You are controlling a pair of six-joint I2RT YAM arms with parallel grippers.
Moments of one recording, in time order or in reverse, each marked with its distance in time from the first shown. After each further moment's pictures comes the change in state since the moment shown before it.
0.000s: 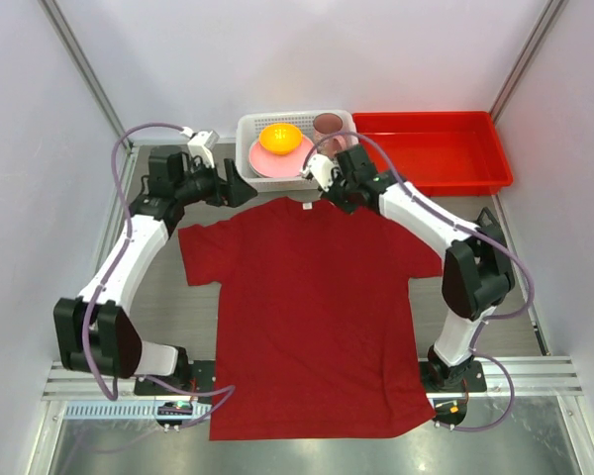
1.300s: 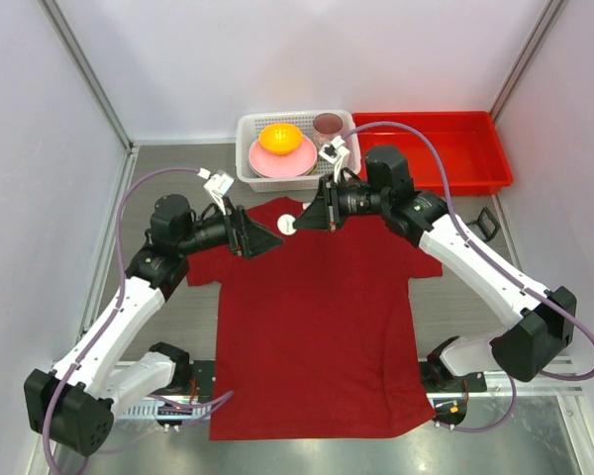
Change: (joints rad) left arm -0.207 -0.438 -0.333 0.163 0.160 -0.259; right arm 0.076 -0.426 -0.106 0.109 -0.756 0.977
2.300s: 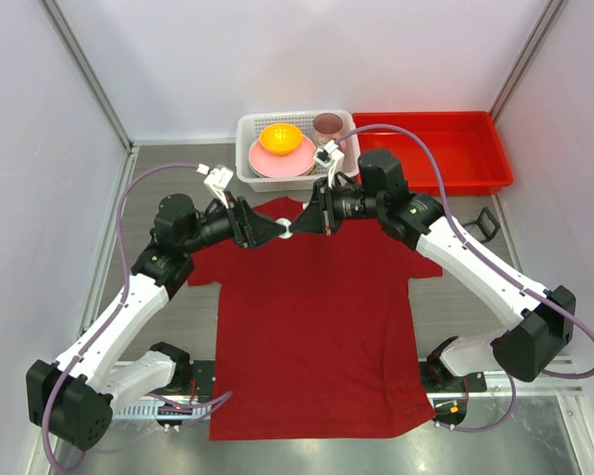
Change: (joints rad) left arm -0.049 0.029 -0.010 0.132 -0.120 -0.085; right arm 0.056 -0.003 0.000 -0.004 0.050 -0.035
